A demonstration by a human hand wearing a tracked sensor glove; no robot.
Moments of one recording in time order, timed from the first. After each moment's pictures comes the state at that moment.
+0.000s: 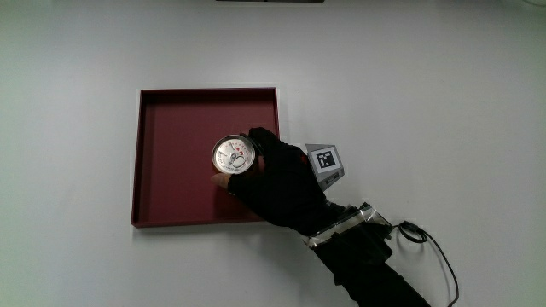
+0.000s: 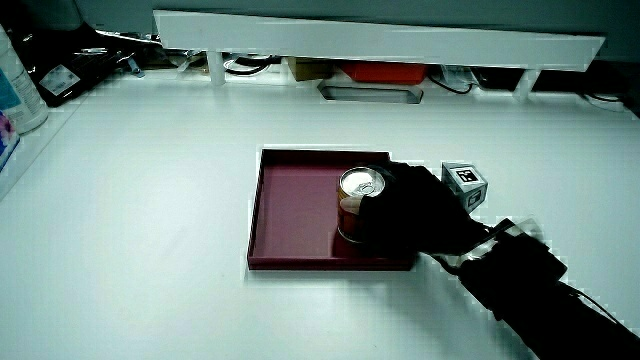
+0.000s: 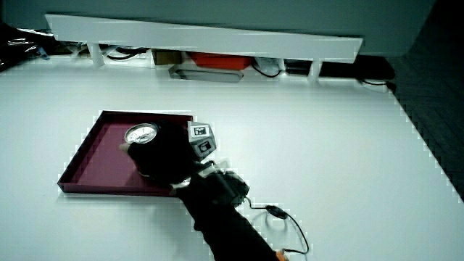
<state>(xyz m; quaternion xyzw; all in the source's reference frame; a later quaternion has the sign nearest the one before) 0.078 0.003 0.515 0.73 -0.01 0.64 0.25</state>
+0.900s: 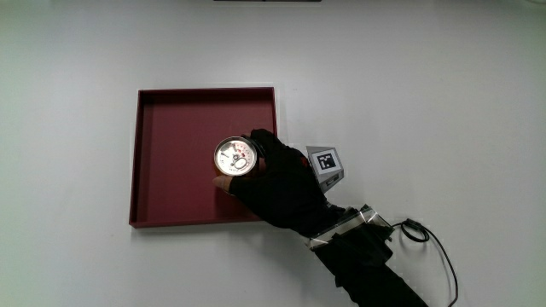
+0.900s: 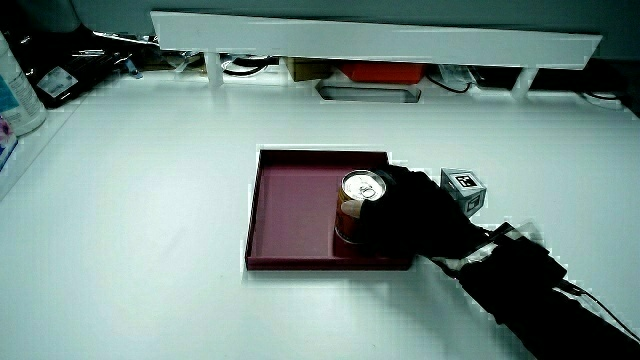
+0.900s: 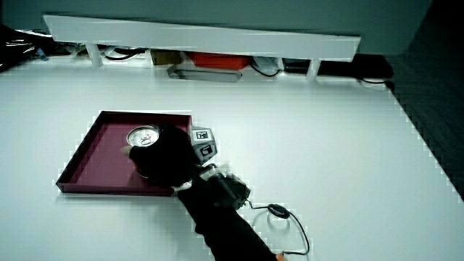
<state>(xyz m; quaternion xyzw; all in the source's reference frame) 0.079 0.006 0.528 0.71 0.00 0.65 0.27</state>
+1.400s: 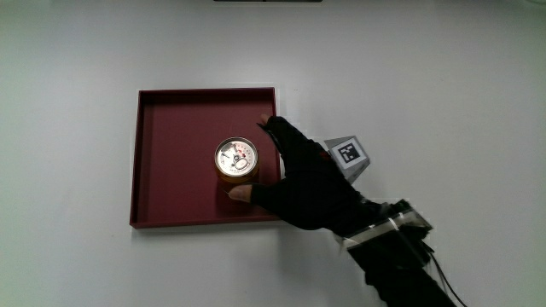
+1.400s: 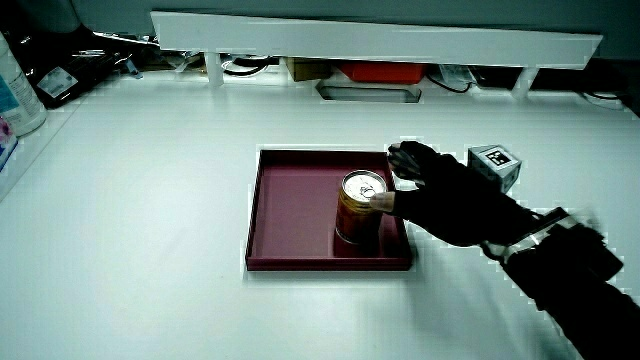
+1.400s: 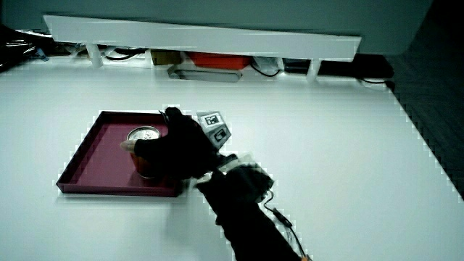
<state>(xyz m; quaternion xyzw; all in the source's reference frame) 0.101 -0.009 0.484 0.72 -0.10 0.62 0.30</state>
